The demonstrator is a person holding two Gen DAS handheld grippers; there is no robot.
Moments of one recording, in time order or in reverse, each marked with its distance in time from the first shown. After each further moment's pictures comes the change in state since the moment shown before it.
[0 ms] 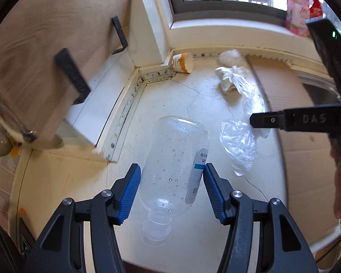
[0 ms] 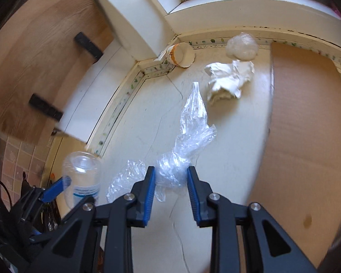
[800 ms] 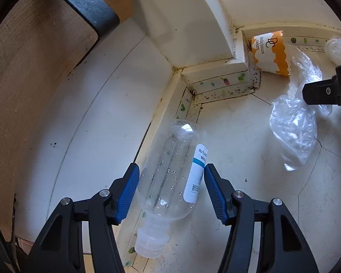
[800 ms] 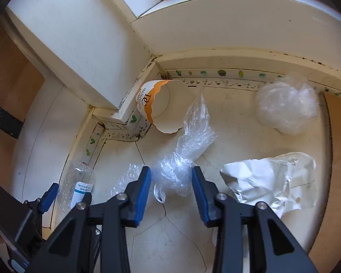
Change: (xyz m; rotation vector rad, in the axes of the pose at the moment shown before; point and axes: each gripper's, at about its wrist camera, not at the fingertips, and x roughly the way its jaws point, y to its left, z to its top) left arm 0.225 0.018 0.119 0.028 0.077 0.422; right arm 0.146 -0.028 0.167 0.029 -0.027 -0.092
